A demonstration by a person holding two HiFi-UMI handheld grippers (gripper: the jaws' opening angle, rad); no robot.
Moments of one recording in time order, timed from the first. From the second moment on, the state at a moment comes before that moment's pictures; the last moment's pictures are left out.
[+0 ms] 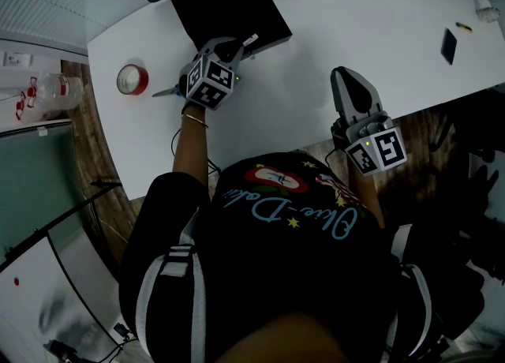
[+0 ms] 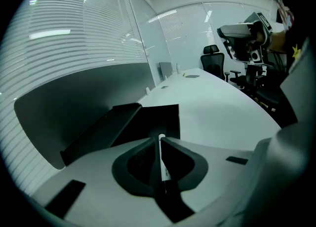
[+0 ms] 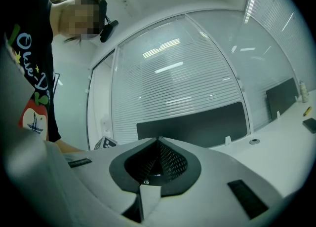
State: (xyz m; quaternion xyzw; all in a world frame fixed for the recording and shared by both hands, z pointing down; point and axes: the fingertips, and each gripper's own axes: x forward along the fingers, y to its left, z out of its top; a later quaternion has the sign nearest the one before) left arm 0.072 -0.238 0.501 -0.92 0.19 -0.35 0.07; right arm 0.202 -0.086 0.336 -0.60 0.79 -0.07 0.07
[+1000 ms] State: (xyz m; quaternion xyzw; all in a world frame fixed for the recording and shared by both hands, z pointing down) left arm 0.023 -0.216 0.379 -0.92 0.36 -0.17 0.02; right arm 0.181 -0.097 0.336 -0.54 0.84 -0.07 0.08
